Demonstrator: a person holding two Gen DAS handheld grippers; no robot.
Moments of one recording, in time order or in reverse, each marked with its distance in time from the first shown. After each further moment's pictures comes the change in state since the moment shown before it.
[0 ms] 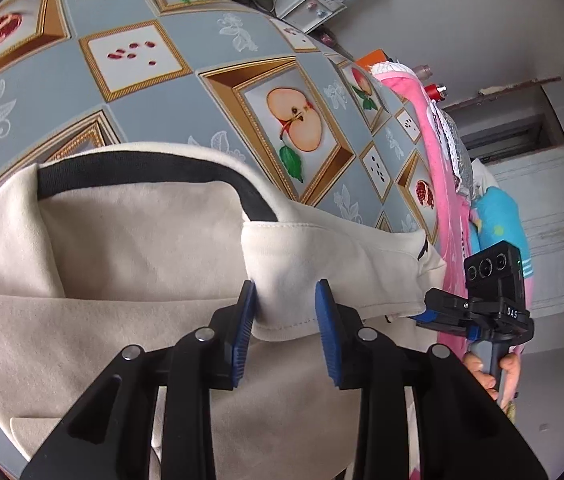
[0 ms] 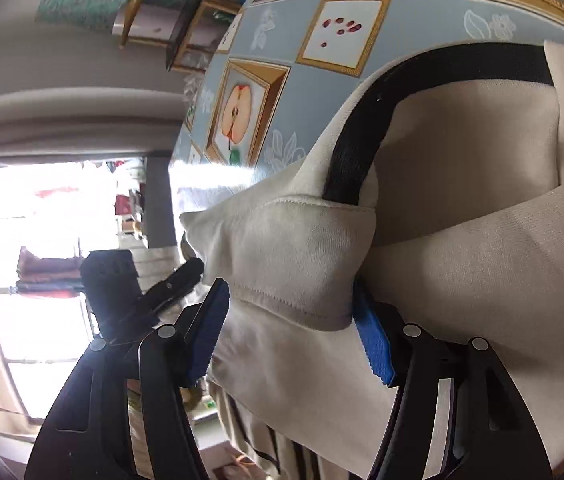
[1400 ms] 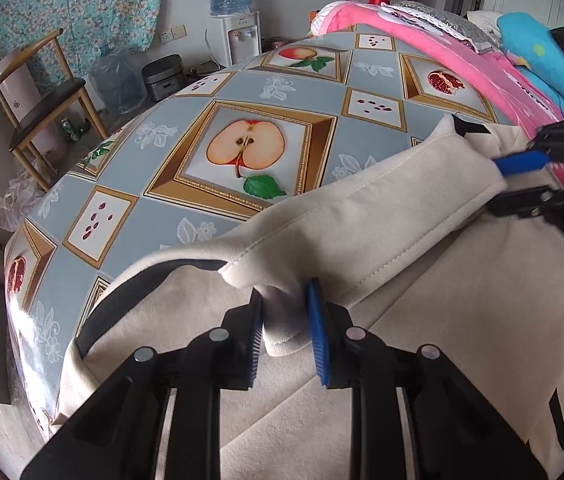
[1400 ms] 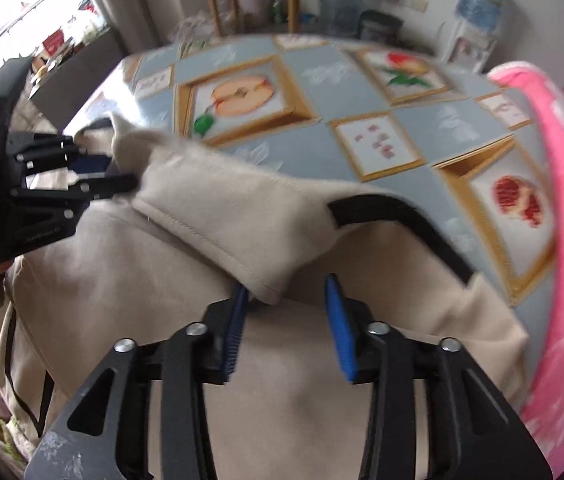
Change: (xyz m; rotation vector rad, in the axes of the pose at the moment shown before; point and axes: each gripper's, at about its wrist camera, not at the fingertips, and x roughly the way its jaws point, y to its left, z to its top) left arm 0.044 -0.069 -0.024 0.712 -0.109 0.510; right arm -0.006 0.075 -0.034 -0.780 -0.175 -0.702
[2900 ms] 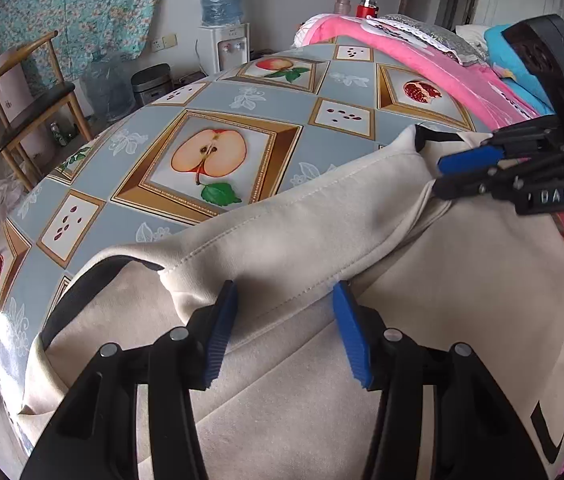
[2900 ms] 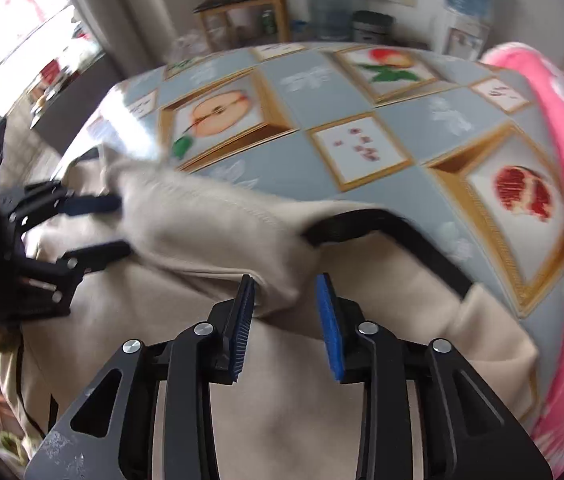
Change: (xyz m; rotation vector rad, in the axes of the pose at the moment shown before) left arm 0.000 -0.023 -0.003 -0.019 -0.055 -0.059; right arm 0.020 -0.033 0.014 0.107 -0.014 0.095
